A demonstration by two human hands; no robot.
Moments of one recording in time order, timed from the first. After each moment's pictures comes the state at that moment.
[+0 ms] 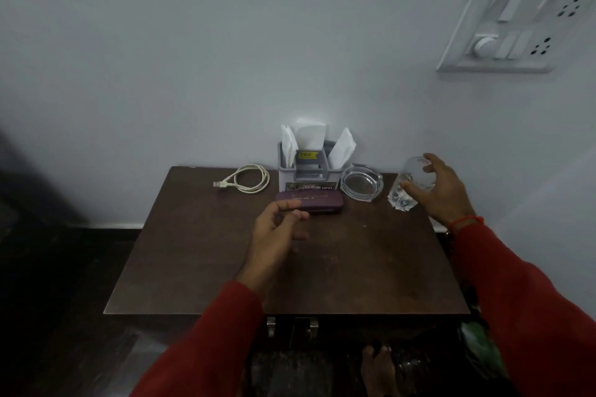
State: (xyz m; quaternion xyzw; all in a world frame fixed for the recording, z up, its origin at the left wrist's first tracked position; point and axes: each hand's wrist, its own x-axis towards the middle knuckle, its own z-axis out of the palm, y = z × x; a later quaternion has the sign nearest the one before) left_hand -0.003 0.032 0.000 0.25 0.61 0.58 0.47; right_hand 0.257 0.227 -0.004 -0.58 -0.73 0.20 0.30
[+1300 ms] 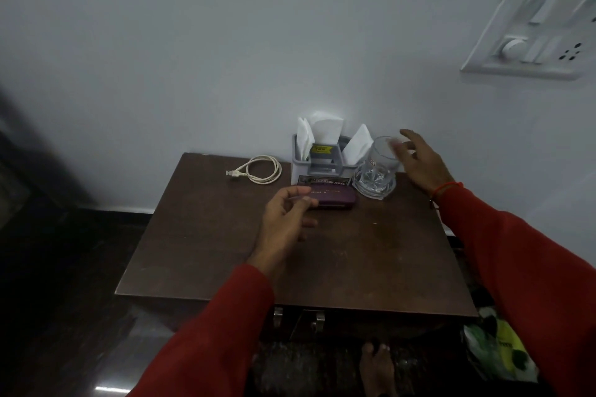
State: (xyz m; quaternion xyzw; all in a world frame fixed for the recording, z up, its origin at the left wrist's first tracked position) left_hand -0.011 0.034 0.006 0.25 0.61 0.59 0.47; right_hand 0.191 0.258 0.018 -0.53 -0.75 0.28 0.26
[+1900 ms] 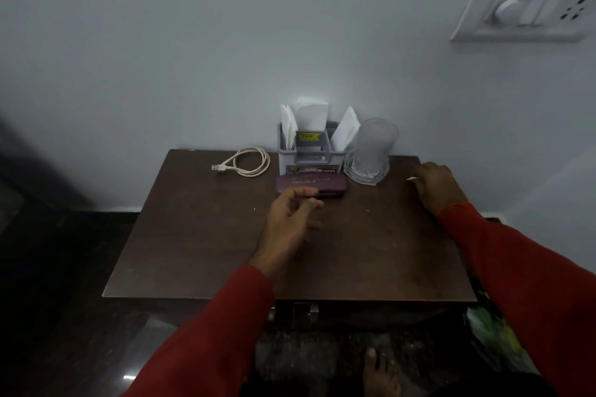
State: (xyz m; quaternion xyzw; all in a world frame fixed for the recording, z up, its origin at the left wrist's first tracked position) left_hand 0.016 0.043 -0.005 0.30 0.64 0.53 0.46; right_hand 0.274 0.285 -0.086 -0.55 -0.82 0.05 0.12
